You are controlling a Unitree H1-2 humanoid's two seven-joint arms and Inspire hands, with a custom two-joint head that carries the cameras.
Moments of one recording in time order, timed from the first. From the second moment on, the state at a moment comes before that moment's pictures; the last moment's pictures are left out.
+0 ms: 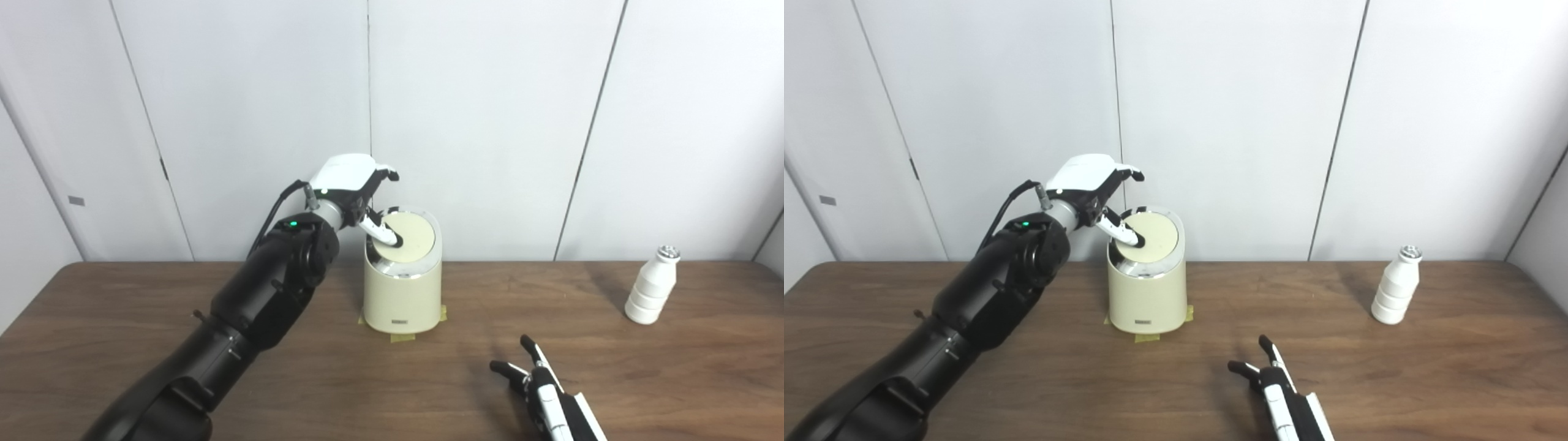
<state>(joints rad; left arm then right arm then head) -0.99 0.27 -0.52 0.44 0.77 0.27 -0.22 0.11 -0.01 0.07 -0.24 -0.05 0.12 0.04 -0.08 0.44</state>
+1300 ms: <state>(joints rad) -1.01 0.24 -0.50 0.35 0.90 0.33 -0.40 0.11 0.00 0.09 -0.27 -0.06 0.19 0.02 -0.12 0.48</state>
